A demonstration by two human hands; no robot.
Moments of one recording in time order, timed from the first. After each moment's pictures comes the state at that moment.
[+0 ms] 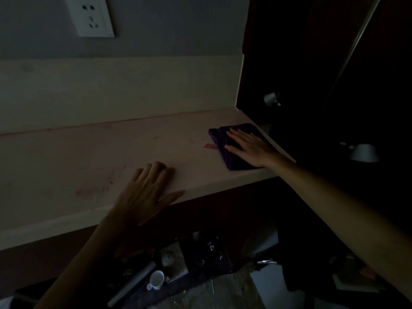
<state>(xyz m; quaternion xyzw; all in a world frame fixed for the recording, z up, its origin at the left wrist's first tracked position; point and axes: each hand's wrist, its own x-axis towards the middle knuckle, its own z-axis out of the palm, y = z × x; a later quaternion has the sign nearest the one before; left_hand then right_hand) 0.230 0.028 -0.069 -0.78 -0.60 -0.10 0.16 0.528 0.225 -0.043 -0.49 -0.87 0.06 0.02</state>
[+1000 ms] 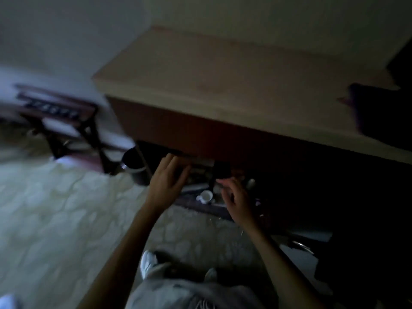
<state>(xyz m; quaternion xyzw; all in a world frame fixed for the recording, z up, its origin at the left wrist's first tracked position) 0.219 -0.206 -0.196 -0.46 -0.79 -0.40 -0.02 0.401 -0.064 -0.267 -0.28 -0.84 0.41 0.25</state>
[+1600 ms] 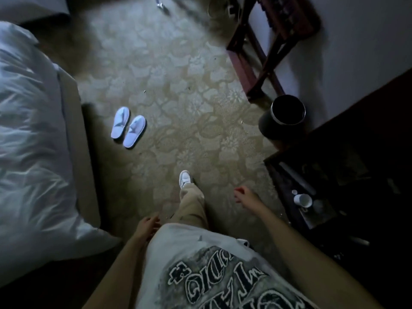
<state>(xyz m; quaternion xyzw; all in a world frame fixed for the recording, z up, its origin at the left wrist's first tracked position) 0.332 -0.650 -0.417 0.51 -0.62 -0.50 -0.32 0.197 -0.320 -0.409 -0.17 -0.79 0.39 -0.44</state>
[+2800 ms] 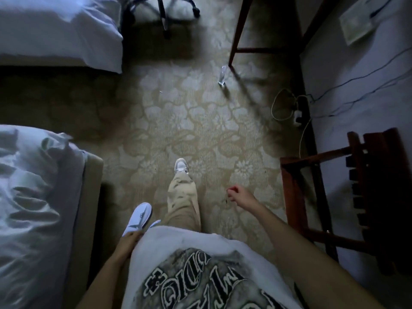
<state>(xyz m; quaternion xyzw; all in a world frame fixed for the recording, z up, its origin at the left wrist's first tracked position) -0.370 -1.083 -0.423 0.58 -0.54 -0.54 -0.27 -0.655 -0.801 -0.393 -0.03 -0.82 0.30 -0.48</state>
